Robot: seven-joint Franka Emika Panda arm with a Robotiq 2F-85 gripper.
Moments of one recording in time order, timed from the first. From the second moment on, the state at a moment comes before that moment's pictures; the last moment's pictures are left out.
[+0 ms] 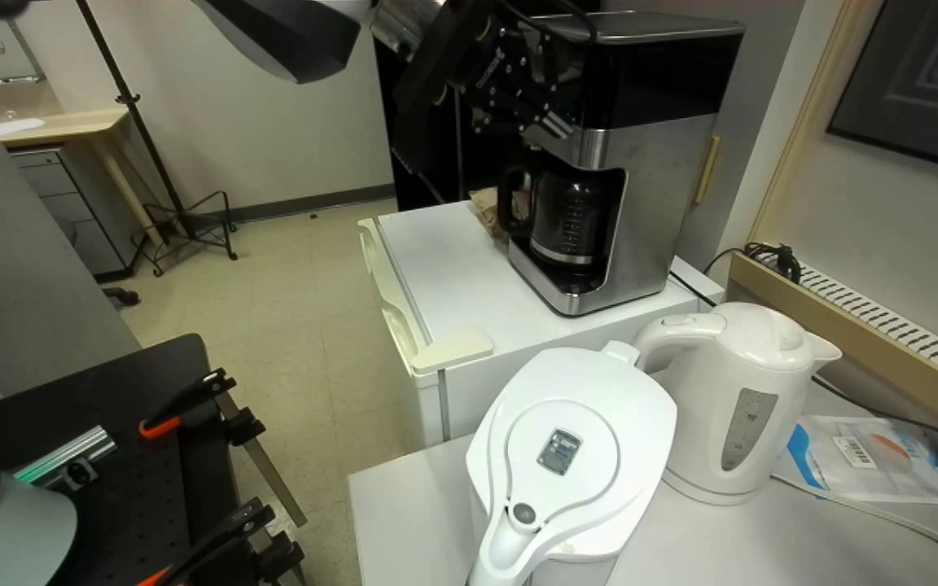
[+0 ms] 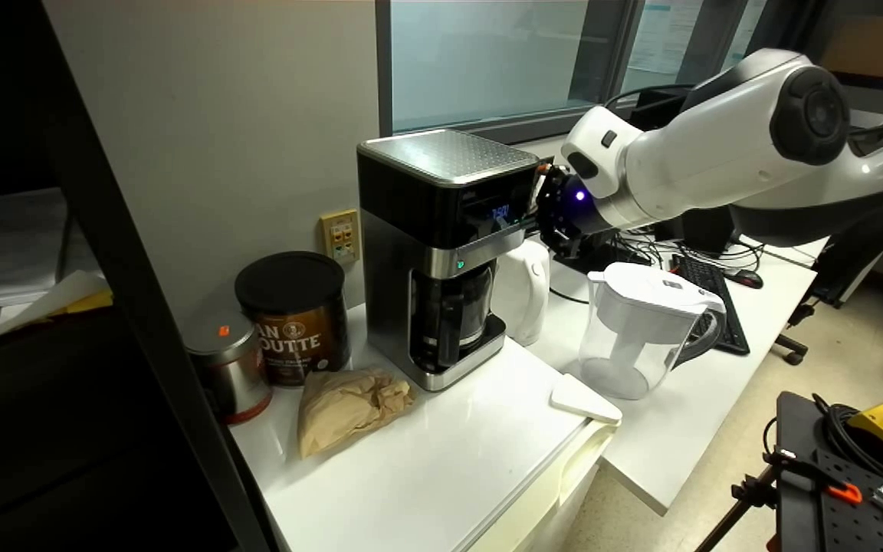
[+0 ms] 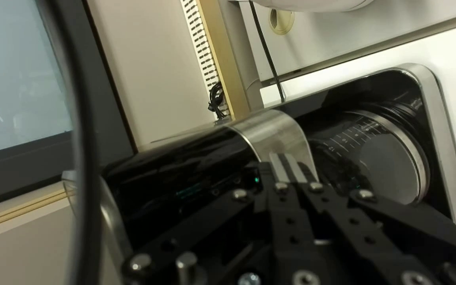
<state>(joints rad) -0.05 0.03 0.10 -2.27 -1.62 2.73 0.50</state>
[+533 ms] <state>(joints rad) -0.05 0.03 0.10 -2.27 -1.68 2.75 0.55</state>
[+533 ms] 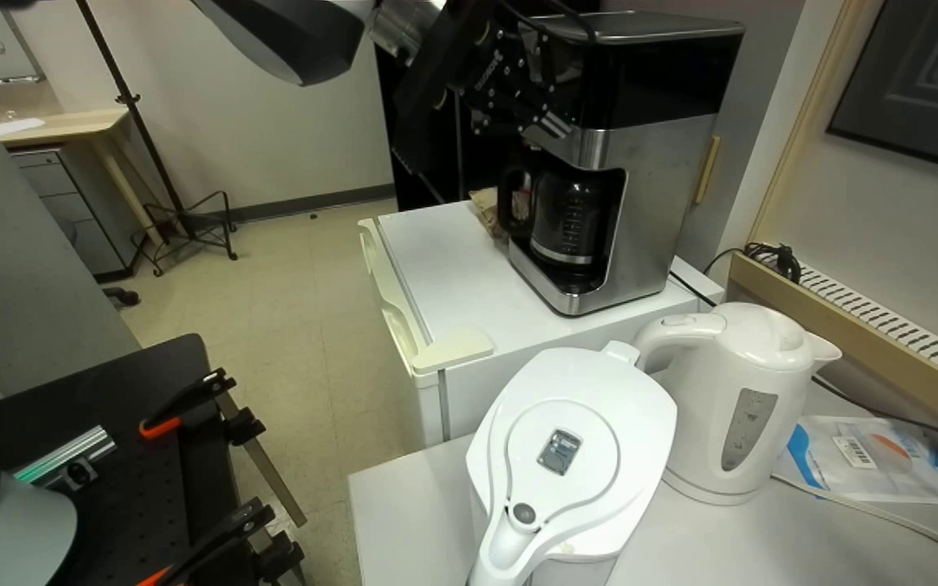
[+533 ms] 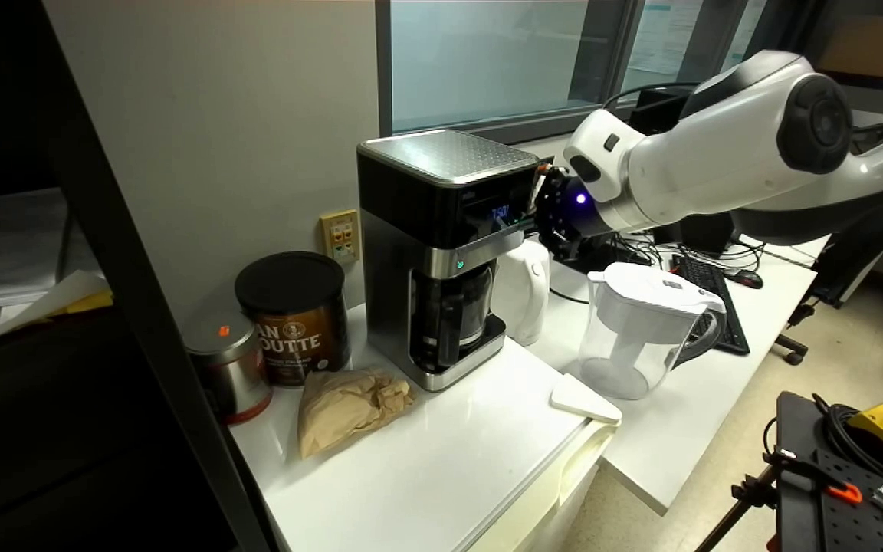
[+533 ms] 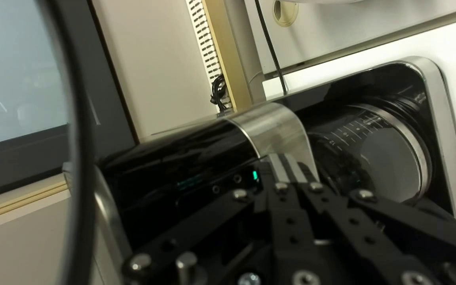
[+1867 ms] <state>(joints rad) -0.05 -0.01 0.10 -2.37 -1.71 2.81 0.54</state>
